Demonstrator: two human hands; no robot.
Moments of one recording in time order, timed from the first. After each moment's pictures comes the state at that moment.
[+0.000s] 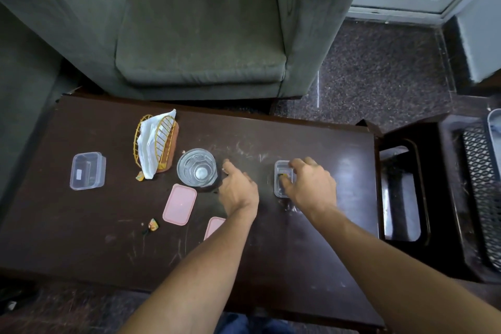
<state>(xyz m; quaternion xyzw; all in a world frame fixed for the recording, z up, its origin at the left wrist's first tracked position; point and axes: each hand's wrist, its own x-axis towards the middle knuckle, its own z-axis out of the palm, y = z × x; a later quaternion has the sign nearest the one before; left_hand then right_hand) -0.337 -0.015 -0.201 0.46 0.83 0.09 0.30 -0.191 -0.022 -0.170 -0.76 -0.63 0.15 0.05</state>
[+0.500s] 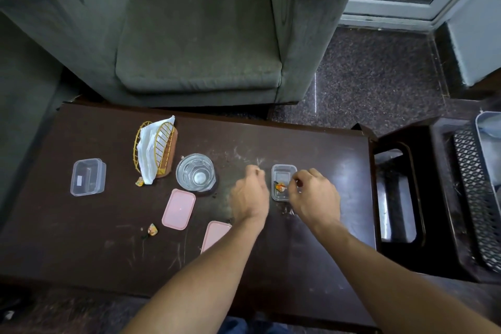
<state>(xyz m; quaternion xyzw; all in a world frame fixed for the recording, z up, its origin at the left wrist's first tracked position) -0.314 -0.027 -0.187 0.56 0.77 0.12 0.28 -0.185 -0.046 -0.160 -0.78 -0.60 0.14 0.10</state>
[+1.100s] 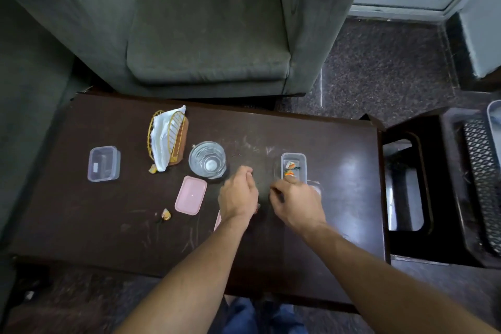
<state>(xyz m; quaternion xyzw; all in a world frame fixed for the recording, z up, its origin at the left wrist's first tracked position) -0.362 -0.046 -0.182 0.57 0.75 0.12 0.31 -0.223 -0.073 -0.163 -0.68 -0.70 0.17 0.09</state>
